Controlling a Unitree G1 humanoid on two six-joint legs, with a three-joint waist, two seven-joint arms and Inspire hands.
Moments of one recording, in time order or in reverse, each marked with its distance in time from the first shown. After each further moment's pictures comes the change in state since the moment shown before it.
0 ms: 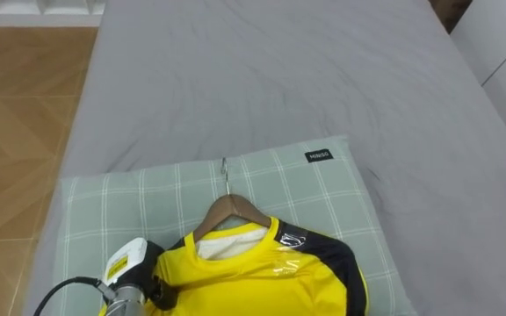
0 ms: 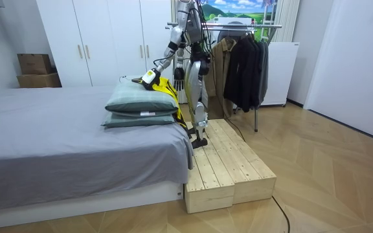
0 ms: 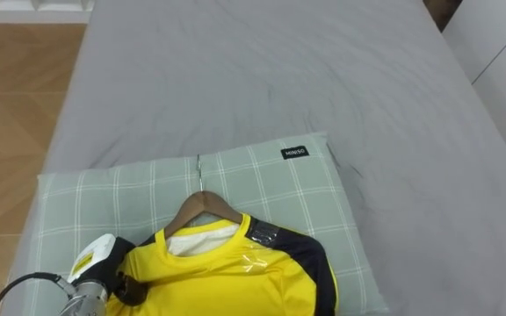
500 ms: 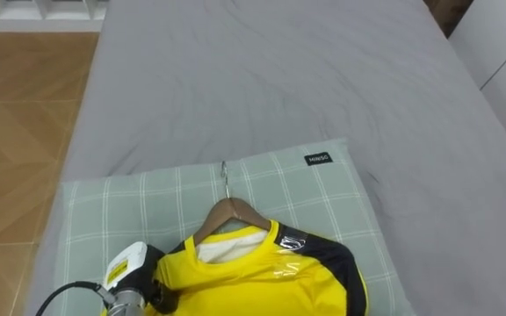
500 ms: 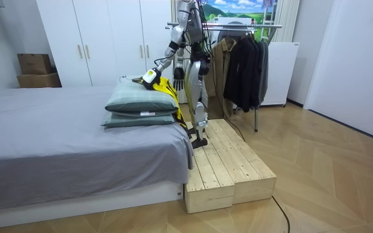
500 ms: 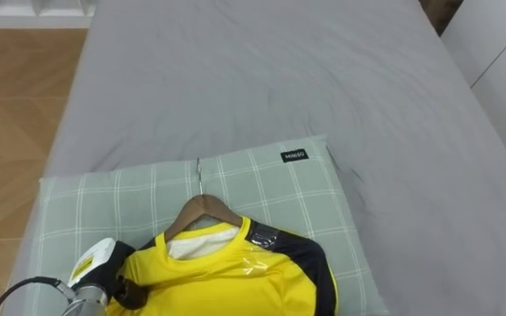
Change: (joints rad) left arm 0.016 -0.002 0.000 0.001 -0.018 -0.009 0.009; right arm 0.002 0.001 -0.004 0.000 -0.009 -0.002 -0.002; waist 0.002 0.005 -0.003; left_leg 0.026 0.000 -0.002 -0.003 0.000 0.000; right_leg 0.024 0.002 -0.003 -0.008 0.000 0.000
